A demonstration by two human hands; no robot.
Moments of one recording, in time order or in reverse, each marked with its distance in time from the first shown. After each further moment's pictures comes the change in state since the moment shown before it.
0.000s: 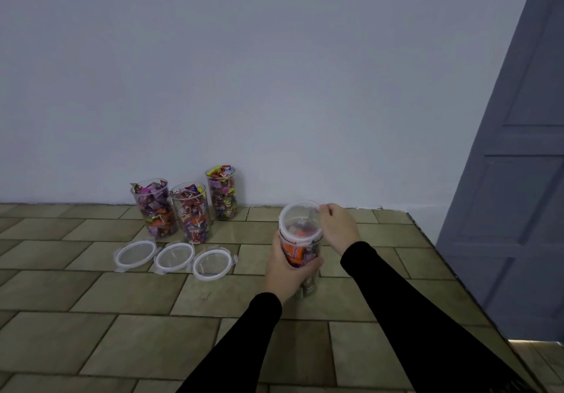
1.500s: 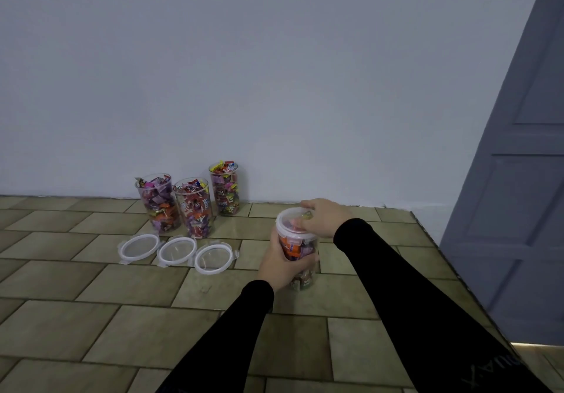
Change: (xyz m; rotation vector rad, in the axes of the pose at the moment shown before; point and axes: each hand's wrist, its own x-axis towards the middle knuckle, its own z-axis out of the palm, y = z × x) left_hand 0.010 -0.001 -0.010 0.034 -0.082 -0.100; right_hand 0.006 -0.026 -0.013 -0.500 -0.440 -0.140
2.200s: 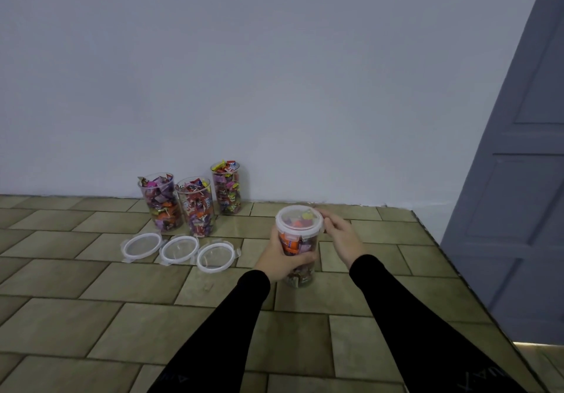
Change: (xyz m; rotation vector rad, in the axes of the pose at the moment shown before) left_hand 0.012 -0.002 -0.011 0.020 -0.072 -0.093; right_hand -0.002 0.052 0.060 0.918 0.314 -0.101
